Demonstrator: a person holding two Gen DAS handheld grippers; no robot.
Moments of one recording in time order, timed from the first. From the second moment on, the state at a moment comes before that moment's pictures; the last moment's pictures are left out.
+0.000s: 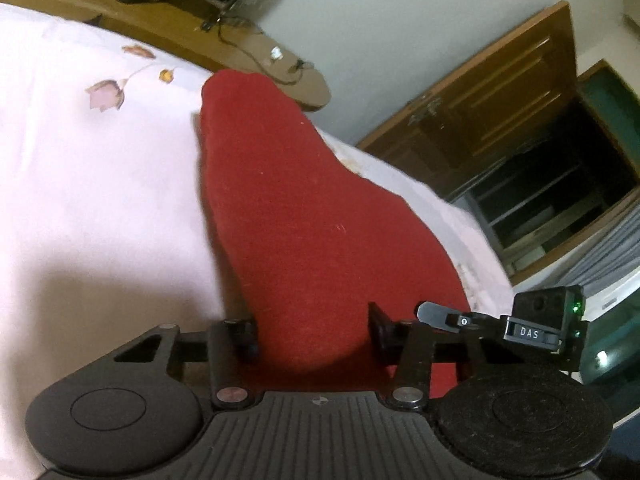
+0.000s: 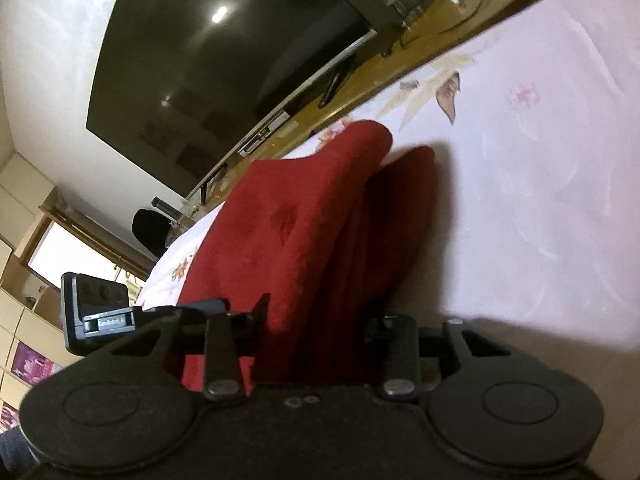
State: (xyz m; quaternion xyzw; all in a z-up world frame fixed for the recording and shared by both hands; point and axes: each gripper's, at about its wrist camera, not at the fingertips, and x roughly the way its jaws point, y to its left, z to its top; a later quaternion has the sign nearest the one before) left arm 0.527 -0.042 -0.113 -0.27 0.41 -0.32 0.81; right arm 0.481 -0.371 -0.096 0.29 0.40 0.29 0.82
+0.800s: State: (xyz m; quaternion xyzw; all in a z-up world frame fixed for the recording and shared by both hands) left arm 0.401 0.250 -0.113 -0.32 0.43 -0.18 0.83; right arm 0.489 -0.108 -0.099 0.28 0.46 0.38 0.75
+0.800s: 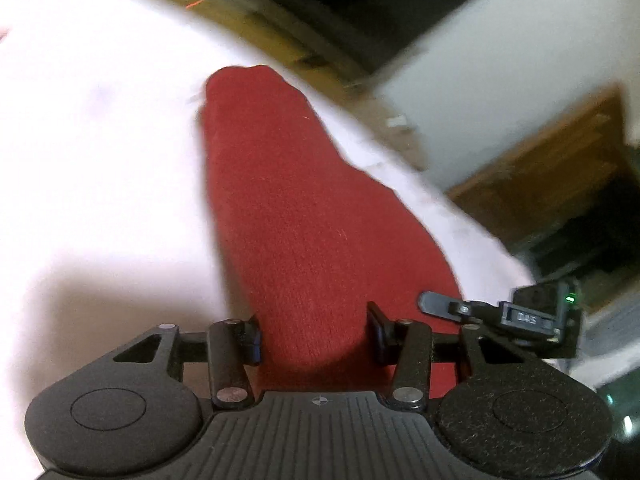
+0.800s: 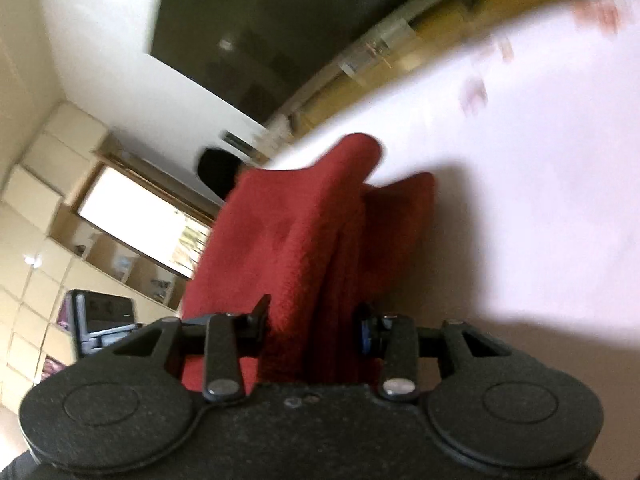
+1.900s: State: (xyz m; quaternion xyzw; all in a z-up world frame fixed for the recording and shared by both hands) left arm 0.412 0.162 -0.054 -0.07 0.36 -0.02 0.93; right arm 0.483 -0.020 -0.068 0.02 0.39 0.26 0.88
